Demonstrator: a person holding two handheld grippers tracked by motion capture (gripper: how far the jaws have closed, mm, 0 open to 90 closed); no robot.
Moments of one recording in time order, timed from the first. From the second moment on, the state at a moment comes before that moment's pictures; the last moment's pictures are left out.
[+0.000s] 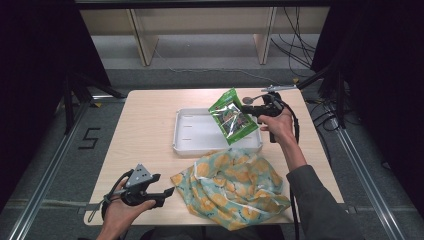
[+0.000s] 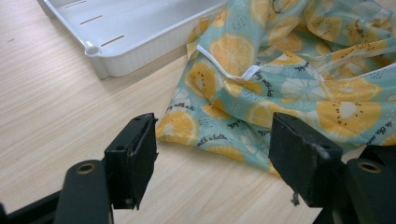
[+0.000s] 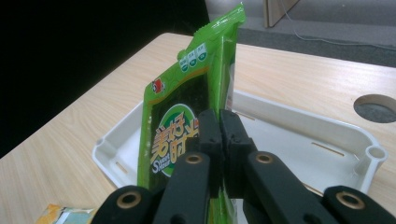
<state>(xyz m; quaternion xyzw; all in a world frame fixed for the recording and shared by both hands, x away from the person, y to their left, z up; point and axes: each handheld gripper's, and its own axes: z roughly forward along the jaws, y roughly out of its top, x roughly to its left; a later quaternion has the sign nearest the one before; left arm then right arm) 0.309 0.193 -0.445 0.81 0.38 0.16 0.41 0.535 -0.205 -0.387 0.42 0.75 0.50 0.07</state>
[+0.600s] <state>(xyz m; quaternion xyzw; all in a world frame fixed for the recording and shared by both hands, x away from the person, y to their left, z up) 0.305 0.194 -0.449 0.81 0.38 0.16 0.42 0.571 -0.188 -0.407 0.47 0.72 0.50 0.07</state>
